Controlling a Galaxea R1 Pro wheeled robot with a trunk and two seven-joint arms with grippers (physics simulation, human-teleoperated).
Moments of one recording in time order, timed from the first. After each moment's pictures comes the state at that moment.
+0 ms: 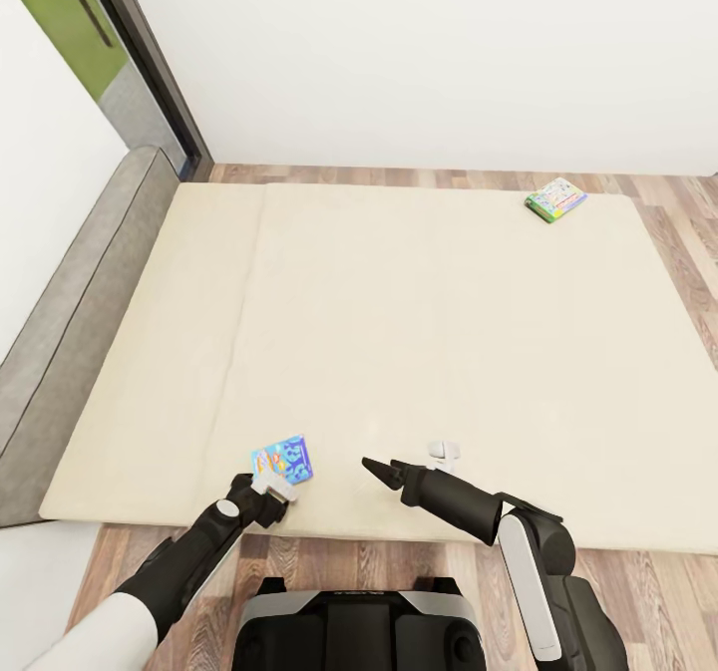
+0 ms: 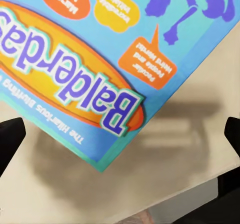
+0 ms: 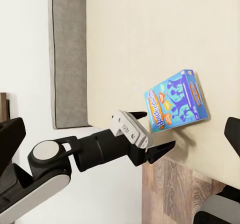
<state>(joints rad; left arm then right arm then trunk) -0.59 0.12 -0.45 -0.76 -0.08 0.34 -0.06 -0.27 0.15 -0.04 -1.58 -0.33 0.84 0.65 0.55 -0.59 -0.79</state>
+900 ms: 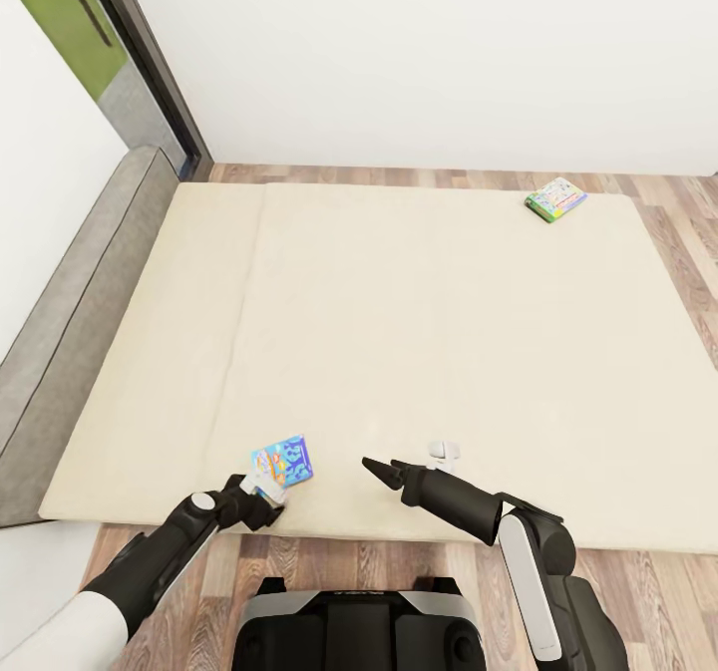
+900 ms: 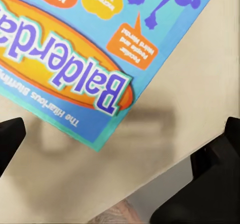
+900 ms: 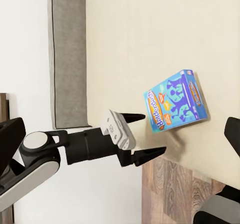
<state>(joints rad) -0.59 0.21 -0.45 -0.83 -0.05 0.35 -0.29 -0.27 0.15 -0.05 -1.58 -0.33 0.84 0.65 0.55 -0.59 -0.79</state>
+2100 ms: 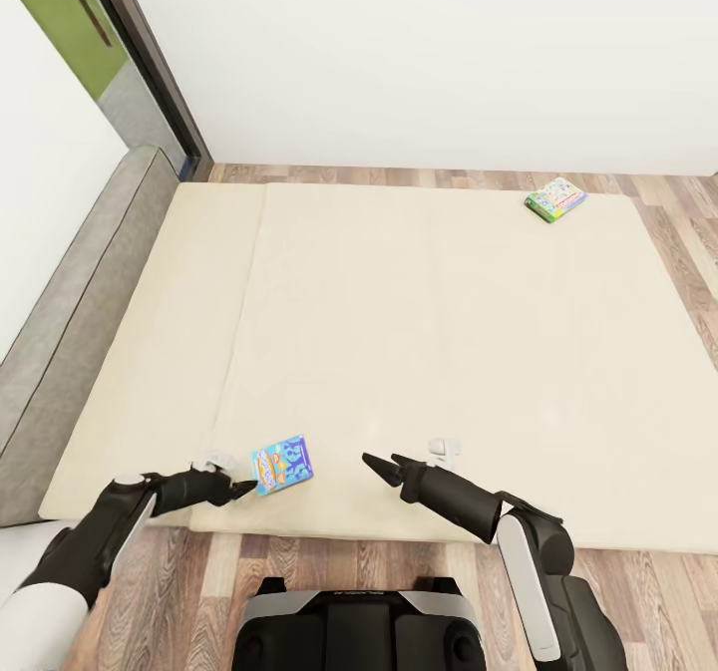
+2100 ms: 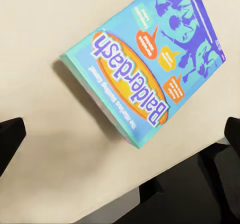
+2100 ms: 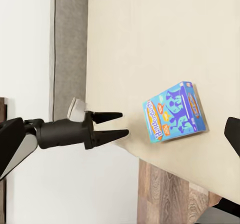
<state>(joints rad) -0.60 0.26 -0.01 -0.83 -0.06 0.36 -0.74 -0.27 0.15 -0.04 -1.58 -0.33 0.79 0.65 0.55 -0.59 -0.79</state>
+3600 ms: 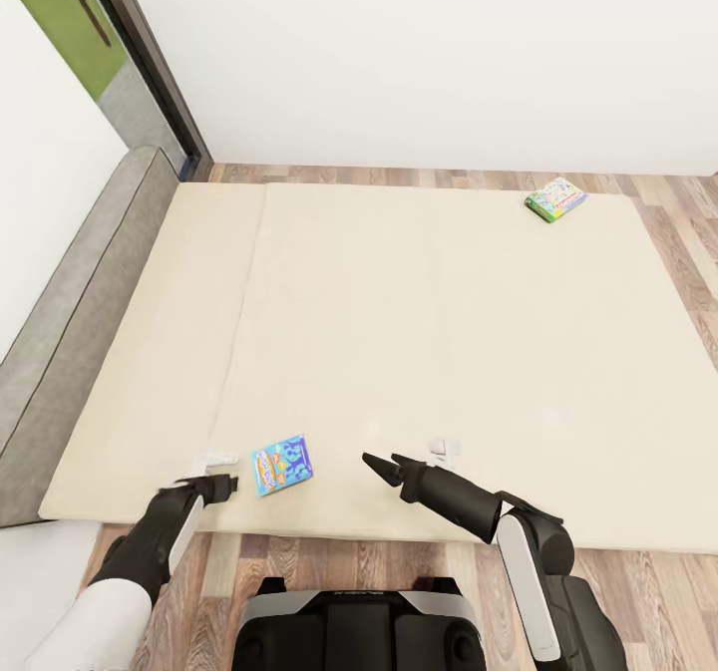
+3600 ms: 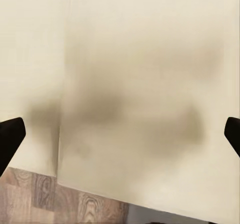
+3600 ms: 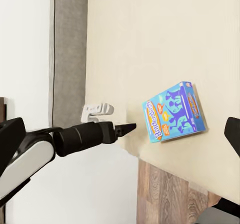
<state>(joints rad) -0.62 0.06 0.13 -0.74 -0.04 0.45 0.06 -0.27 0.15 -0.04 -1.58 -0.33 0.79 0.65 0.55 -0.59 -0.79</state>
